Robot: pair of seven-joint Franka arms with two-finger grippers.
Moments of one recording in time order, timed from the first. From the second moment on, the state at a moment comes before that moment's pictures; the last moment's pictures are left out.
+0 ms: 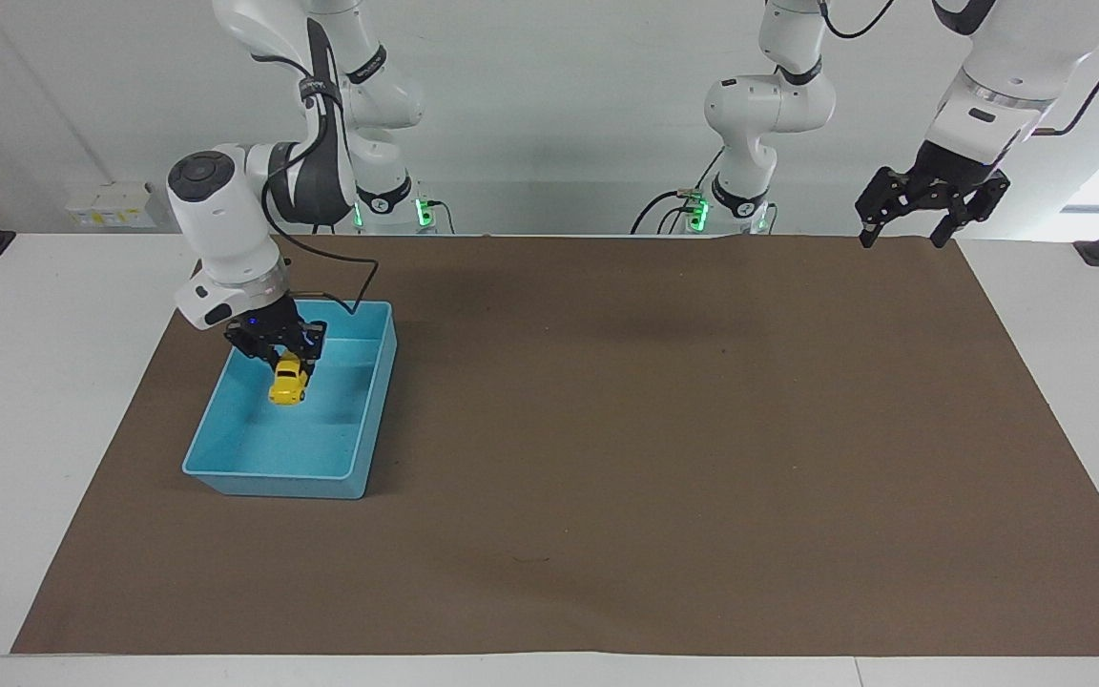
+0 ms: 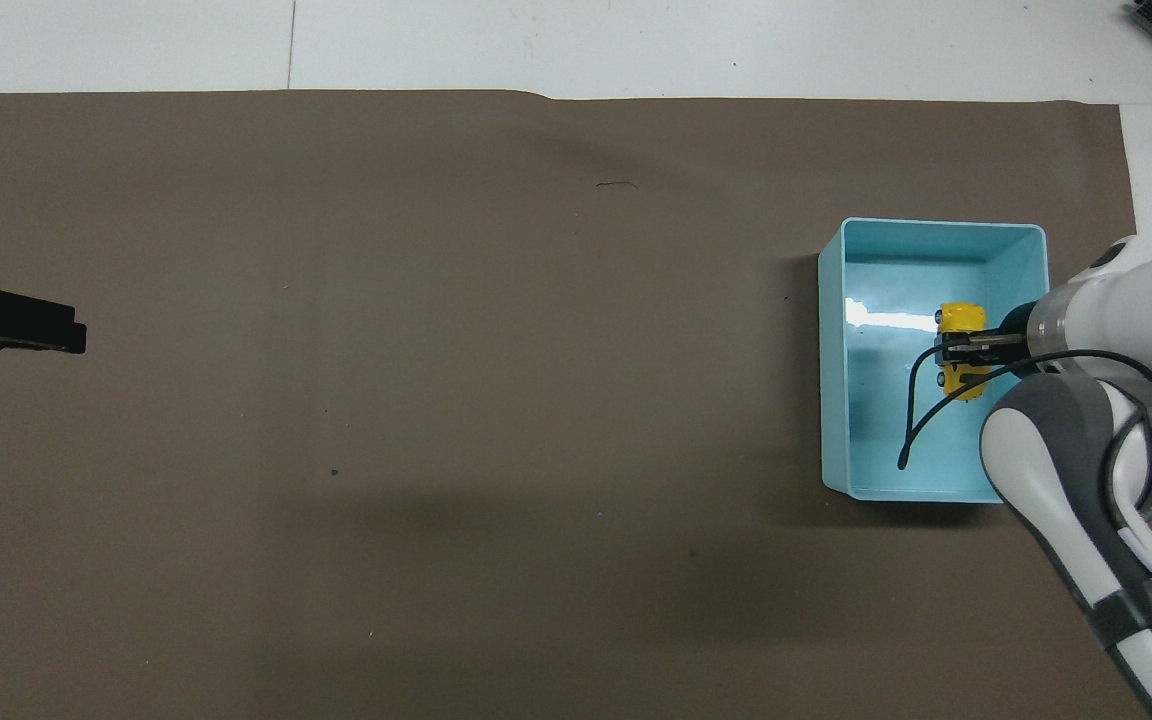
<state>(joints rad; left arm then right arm) -0.02 -0.08 -0.05 -1.60 -0.03 1.57 -0.03 -0.10 0.04 0.05 -2.15 -0.04 2.29 0.00</state>
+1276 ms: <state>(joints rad) -0.02 -0.08 -0.05 -1.60 -0.03 1.57 -0.03 -0.11 0.09 0.05 -2.27 -0.04 2.42 -0.05</state>
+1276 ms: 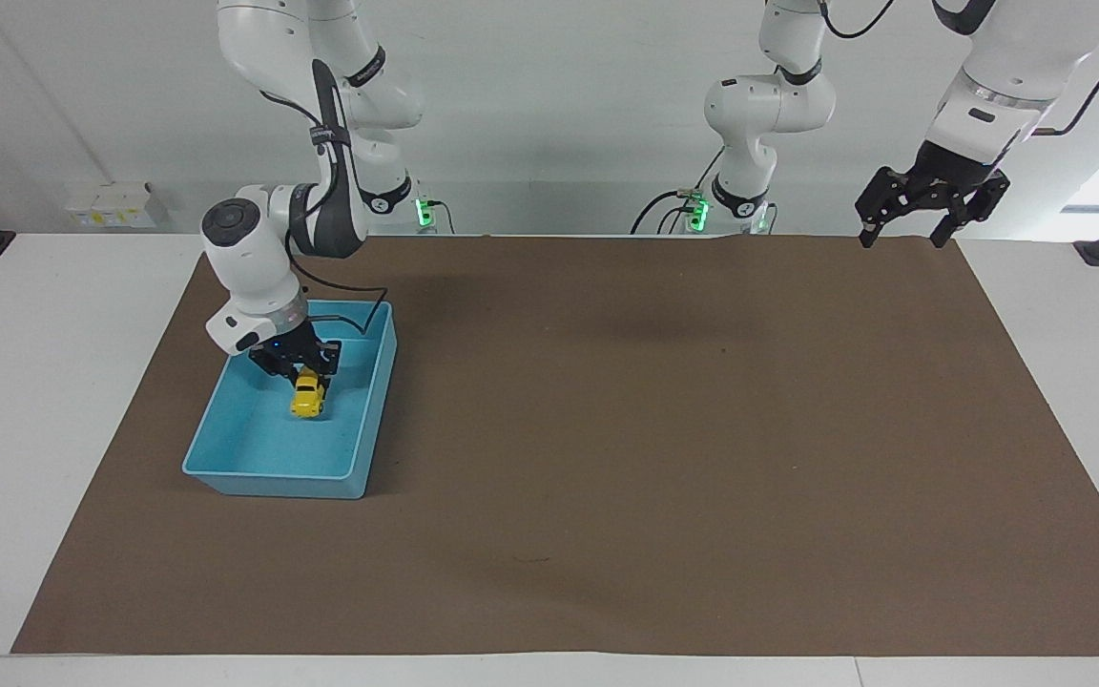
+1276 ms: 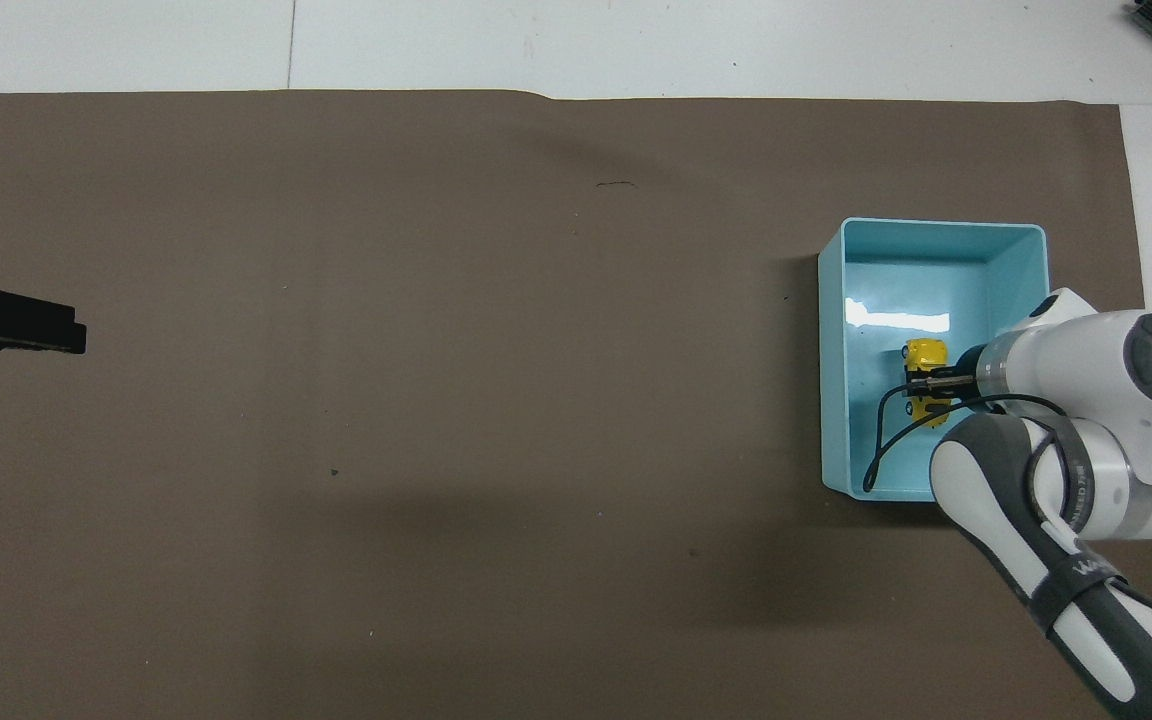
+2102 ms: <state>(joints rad) -0.02 -0.08 -0.05 -1.60 -0.03 1.57 -0.03 -0.11 0.09 0.06 -2.12 -0.04 2.26 -0.05</state>
